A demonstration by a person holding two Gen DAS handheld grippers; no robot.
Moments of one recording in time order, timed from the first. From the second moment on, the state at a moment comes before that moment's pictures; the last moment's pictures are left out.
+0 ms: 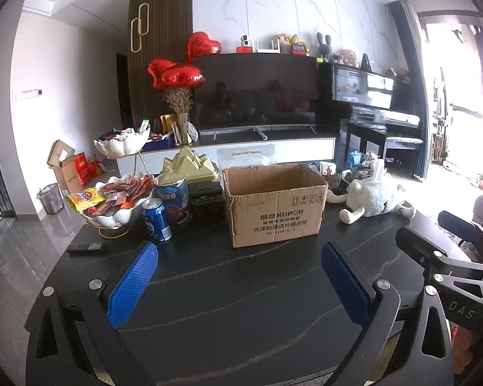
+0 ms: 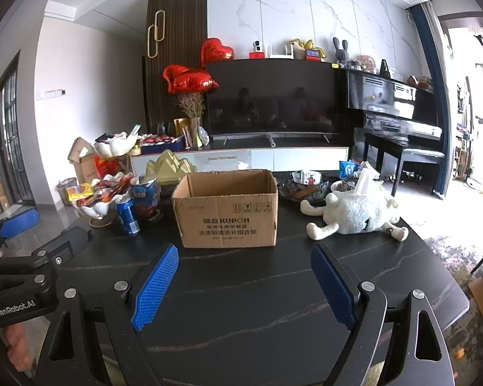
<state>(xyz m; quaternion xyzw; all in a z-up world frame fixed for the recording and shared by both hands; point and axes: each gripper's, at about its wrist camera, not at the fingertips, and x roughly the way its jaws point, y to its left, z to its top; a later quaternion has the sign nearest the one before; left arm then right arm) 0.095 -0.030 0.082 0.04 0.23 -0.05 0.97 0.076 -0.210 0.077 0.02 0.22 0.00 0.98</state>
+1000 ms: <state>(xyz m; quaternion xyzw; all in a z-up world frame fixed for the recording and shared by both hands) 0.094 -0.029 0.081 0.04 0.23 -0.06 0.97 0.076 -0.209 0.077 0.02 0.22 0.01 0.98</state>
